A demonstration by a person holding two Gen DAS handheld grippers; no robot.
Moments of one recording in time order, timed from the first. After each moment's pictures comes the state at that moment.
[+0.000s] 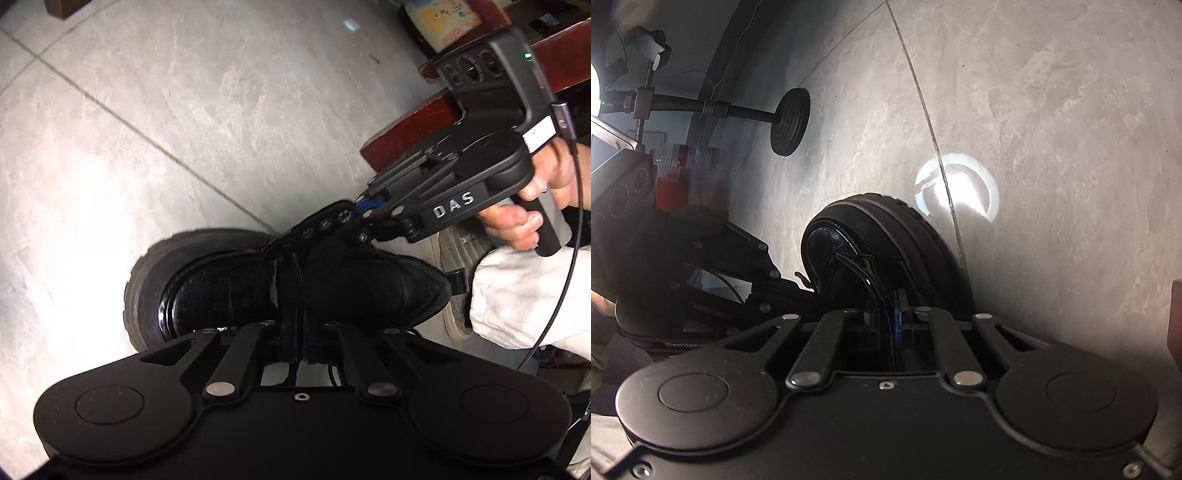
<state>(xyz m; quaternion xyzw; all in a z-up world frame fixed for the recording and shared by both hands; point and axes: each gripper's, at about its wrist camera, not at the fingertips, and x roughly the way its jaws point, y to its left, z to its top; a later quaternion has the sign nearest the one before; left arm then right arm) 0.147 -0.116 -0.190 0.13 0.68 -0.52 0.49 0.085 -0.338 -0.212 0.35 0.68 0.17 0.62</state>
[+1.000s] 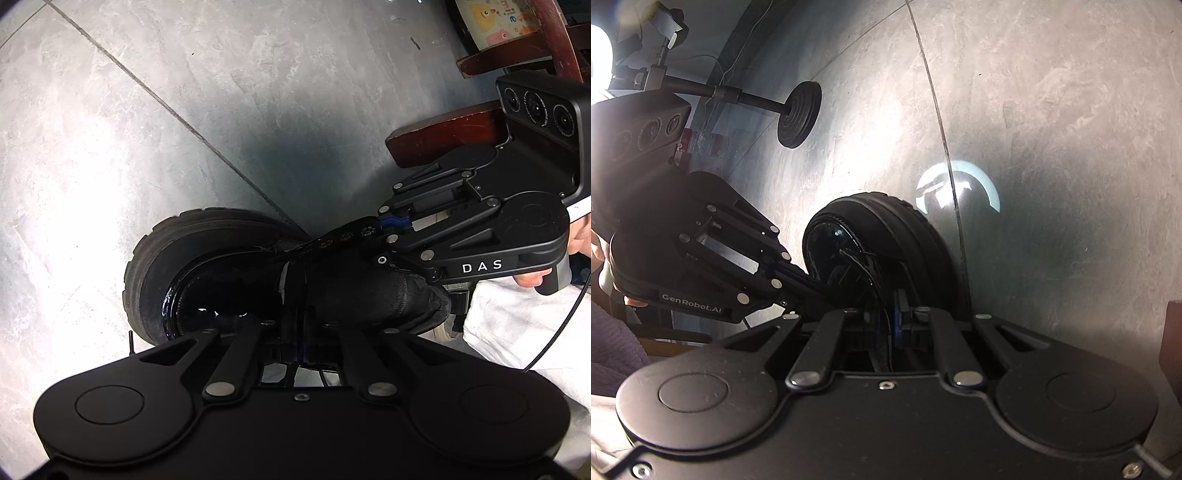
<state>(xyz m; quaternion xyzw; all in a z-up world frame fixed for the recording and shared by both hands) 0.169 -0.138 -0.204 0.13 0.75 -0.47 0.45 0.087 -0.335 -0.205 0.31 0.68 0.19 0.64</state>
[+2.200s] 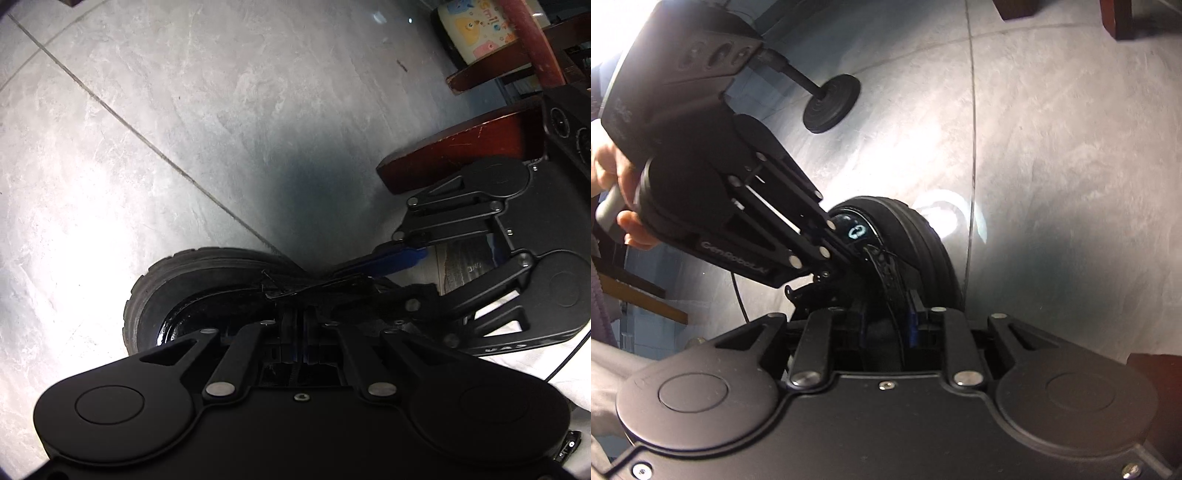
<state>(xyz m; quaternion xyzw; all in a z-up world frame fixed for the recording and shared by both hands) 0.160 -0.140 -0.188 0.12 0.70 -0.49 0.51 0.078 -0.306 -0.151 0.17 0.63 0.23 0.72</state>
